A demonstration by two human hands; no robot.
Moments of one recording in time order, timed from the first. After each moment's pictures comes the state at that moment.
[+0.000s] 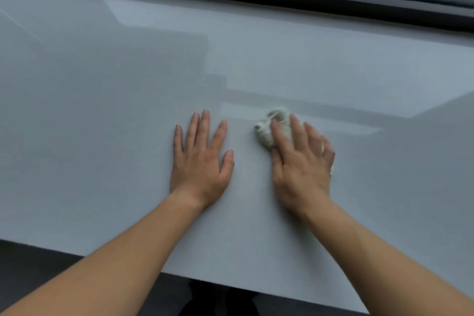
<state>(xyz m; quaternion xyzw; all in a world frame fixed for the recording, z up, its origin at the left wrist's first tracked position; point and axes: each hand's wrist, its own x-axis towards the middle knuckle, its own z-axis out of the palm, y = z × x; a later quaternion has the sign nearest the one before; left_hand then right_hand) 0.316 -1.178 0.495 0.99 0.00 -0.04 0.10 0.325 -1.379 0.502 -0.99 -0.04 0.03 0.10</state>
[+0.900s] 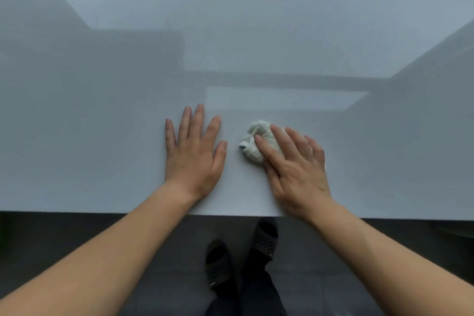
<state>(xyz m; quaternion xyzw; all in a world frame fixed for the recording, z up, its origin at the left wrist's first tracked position) 0.233 -1.141 0.500 0.99 -0.07 -0.05 0.11 0.195 -1.358 0.501 -0.99 -0.11 0.01 0.08</state>
